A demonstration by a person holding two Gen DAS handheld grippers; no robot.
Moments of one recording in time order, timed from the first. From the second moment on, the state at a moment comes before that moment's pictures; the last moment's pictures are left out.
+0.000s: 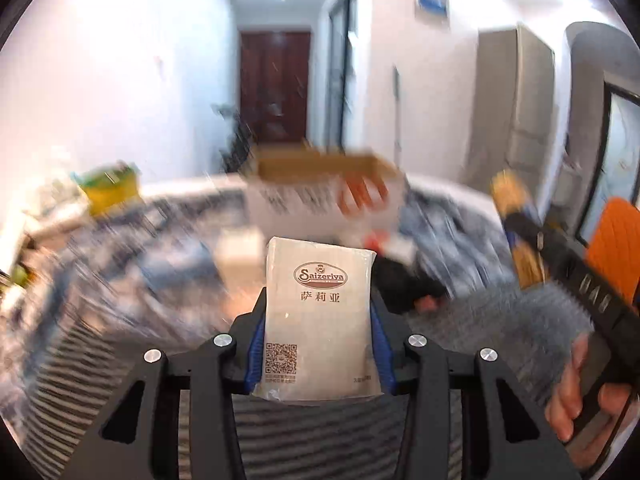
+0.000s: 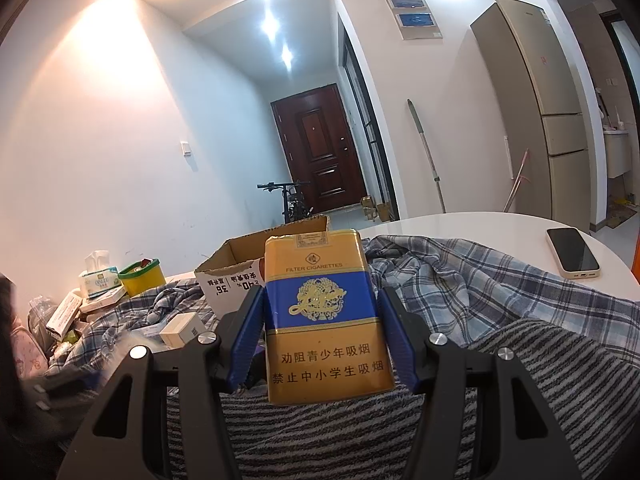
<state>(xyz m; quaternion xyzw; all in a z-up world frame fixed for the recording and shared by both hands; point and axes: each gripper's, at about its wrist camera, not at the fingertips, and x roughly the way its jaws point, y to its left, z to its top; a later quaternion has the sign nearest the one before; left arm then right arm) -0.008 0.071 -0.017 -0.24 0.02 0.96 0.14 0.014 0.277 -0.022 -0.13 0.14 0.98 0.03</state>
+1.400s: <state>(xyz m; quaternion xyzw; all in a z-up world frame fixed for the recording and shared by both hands) 0.045 0.029 0.009 -0.02 0.00 1.00 0.05 0.013 0.274 -0.022 -0.13 0.13 0.98 0.04</state>
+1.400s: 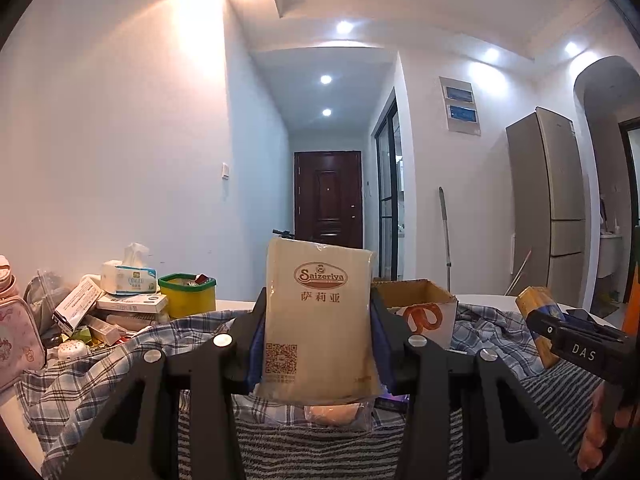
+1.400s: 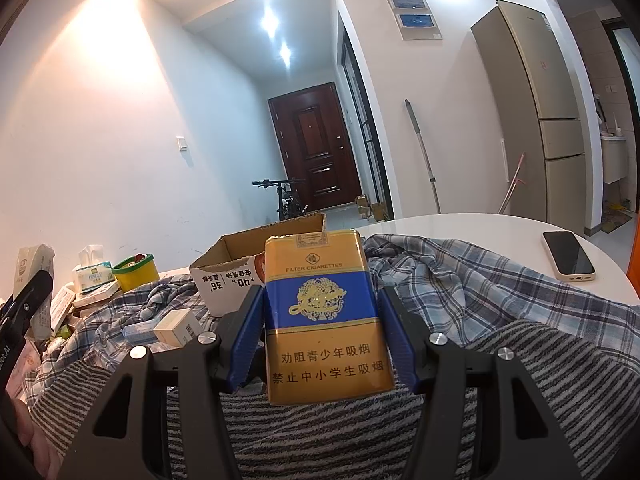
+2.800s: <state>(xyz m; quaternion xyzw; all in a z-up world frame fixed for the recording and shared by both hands) -0.004 0.016 0.251 -0.02 -0.10 0.97 0.24 0.005 0.252 0.254 0.07 0.07 0.99 -0.07</state>
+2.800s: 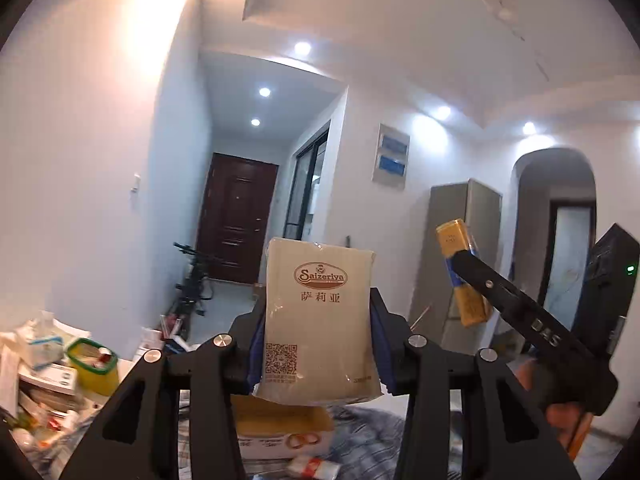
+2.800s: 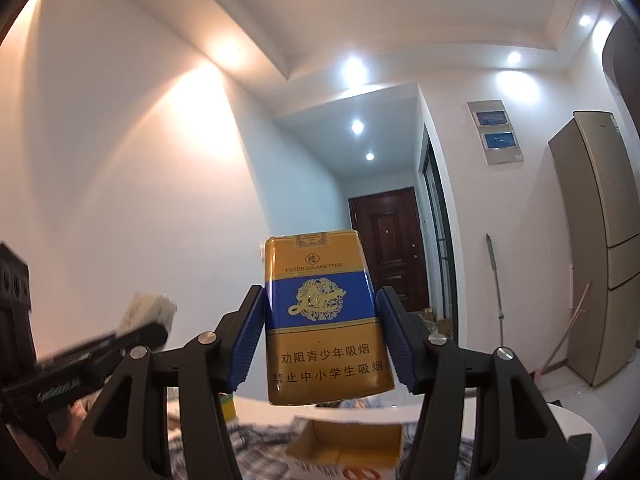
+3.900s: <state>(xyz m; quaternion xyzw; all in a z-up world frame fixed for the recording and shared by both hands) -0.122 0.032 0.185 -0.09 -0.03 0.99 0.14 -0.118 0.269 0.191 -0.08 0.07 0.99 -0.06</state>
